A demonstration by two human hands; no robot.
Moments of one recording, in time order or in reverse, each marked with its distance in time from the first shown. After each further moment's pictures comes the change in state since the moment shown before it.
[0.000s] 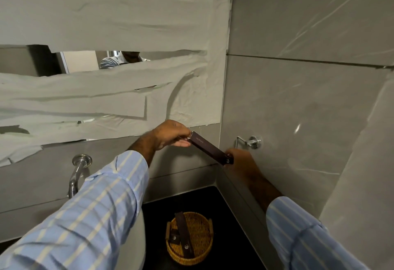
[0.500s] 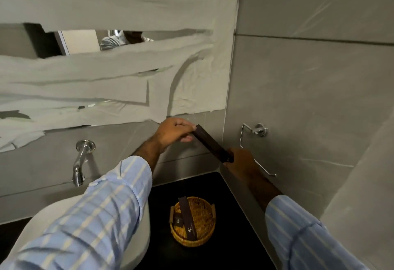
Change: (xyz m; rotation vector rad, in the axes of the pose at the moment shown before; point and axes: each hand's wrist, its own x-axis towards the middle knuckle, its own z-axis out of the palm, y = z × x) left_hand -0.001 -0.068 0.018 -0.011 0.129 0.065; right_hand -0.014 0.016 0.061 0.031 -0.129 0.174
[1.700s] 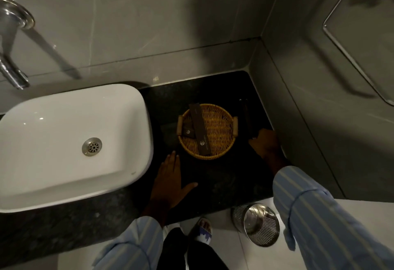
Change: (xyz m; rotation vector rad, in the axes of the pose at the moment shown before) left_hand -0.164 -0.396 0.088 0.950 -0.145 -0.375; right_hand -0.027 0.169 0.234 -0.097 -0.437 0.534
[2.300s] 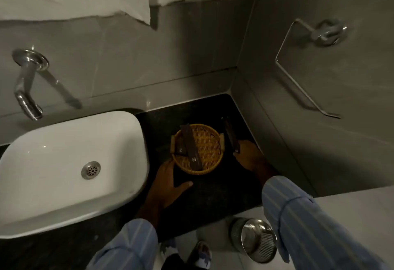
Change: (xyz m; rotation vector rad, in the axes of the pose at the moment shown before) left_hand 0.009 0.017 -0.057 -0.365 0.042 0.048; right_hand -0.040 -0.018 -0.028 0.012 -0.106 -0.259
